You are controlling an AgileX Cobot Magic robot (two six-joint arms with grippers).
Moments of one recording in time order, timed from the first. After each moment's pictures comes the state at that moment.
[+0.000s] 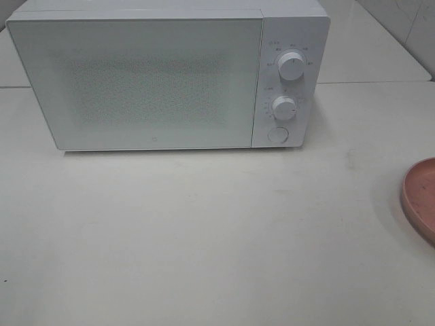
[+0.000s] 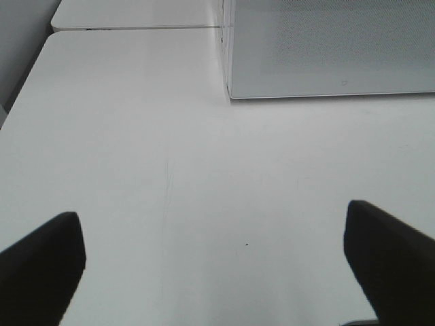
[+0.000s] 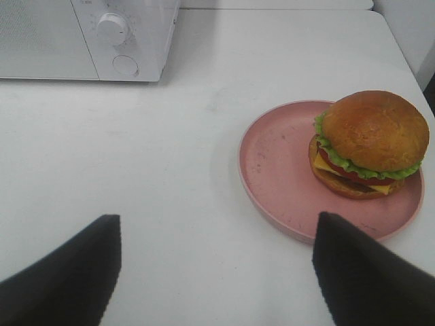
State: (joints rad) left arm 0.00 -0.01 -0.50 -0.08 1.05 0.05; right arm 0.05 -0.01 -0.51 0.00 1.04 0.02
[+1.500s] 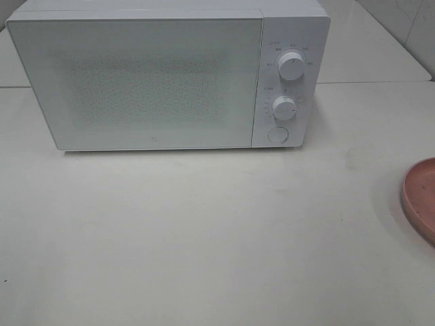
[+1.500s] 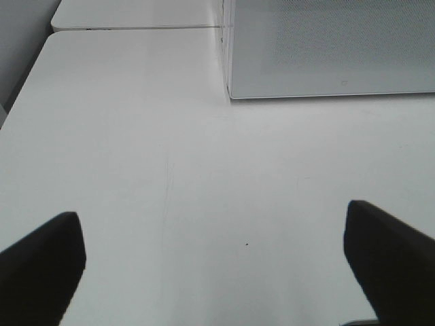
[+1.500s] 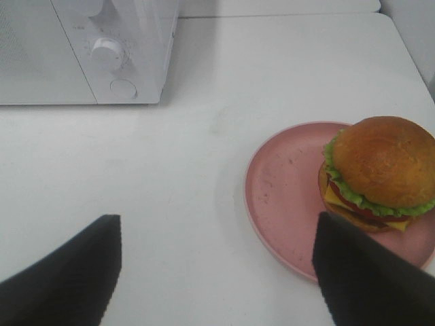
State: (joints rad) left arm 0.00 -0.01 -0.50 -0.08 1.05 0.05; right arm 0.05 0.25 -0.52 0.01 0.83 0.05
